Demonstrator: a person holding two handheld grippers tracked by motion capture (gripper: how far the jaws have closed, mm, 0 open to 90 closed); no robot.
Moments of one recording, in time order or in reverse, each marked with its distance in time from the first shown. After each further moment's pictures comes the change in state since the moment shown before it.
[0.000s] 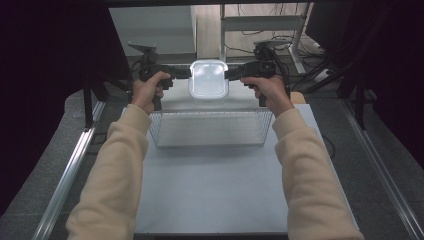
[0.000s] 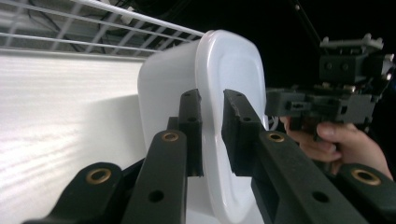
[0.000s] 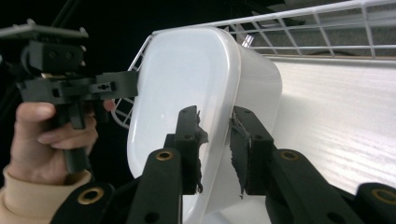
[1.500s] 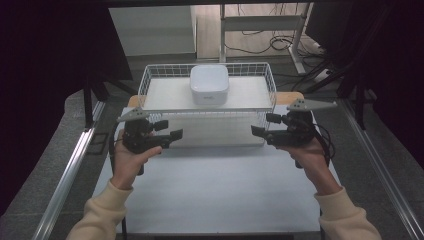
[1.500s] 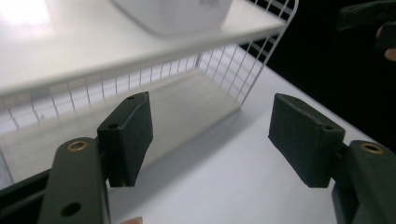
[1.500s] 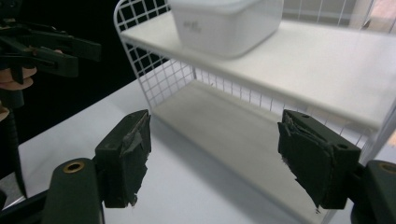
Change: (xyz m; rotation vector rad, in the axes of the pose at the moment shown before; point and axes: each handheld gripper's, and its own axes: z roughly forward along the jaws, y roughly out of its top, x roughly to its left) left arm -0.033 -0.182 -0.058 -0.050 0.256 0.543; right arm 0.018 -0.170 -0.093 -0.183 -0.183 -0.528
